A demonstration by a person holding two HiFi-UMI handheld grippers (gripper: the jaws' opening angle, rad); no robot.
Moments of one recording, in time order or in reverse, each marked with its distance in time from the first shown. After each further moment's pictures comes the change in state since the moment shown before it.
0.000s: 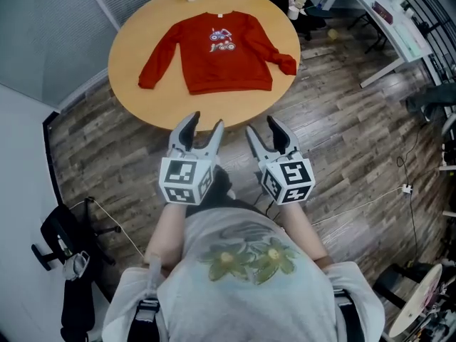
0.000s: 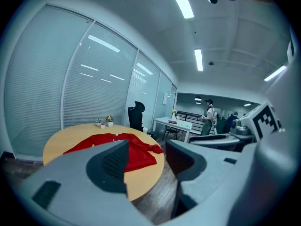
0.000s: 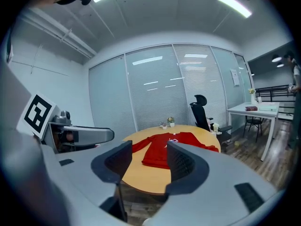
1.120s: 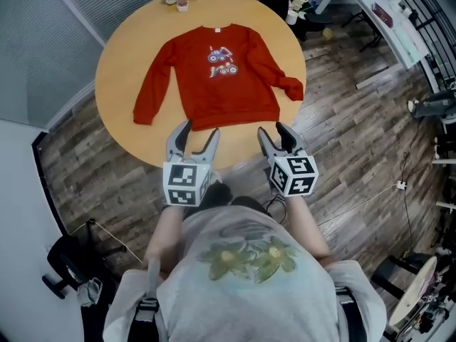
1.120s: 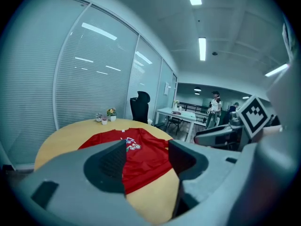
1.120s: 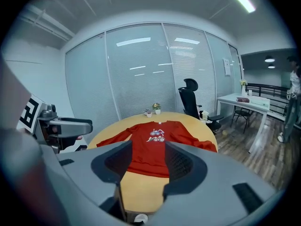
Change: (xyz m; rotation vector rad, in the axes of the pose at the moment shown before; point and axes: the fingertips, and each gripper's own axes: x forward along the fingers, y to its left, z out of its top) left arm 0.121 0.121 -0.003 0.045 0.125 -0.032; right arm 0.143 -0.088 -0.014 0.051 0.194 -0.164
